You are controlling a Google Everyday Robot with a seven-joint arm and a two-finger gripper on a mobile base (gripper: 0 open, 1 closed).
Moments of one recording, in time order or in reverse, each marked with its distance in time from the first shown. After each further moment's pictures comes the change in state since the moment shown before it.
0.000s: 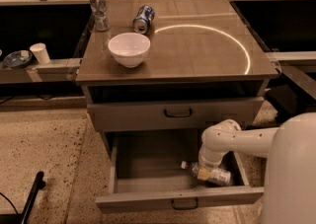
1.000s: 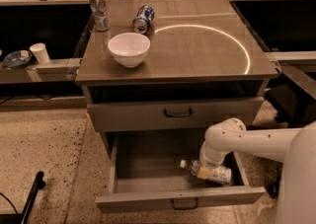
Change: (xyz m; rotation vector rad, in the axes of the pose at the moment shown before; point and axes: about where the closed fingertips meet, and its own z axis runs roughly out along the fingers) arm -0.004 0.002 -0.019 0.016 -0.037 -0.029
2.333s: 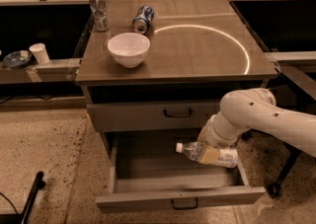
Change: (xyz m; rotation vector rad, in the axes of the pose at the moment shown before) arm -0.048 0.018 -0.180 0.058 -0.138 -0.169
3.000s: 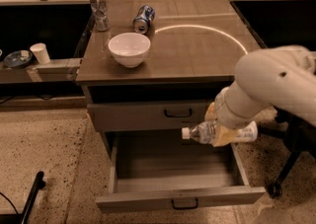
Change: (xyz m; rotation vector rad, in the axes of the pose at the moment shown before) arm -0.034 0.005 -0.139 0.104 0.077 -0.237
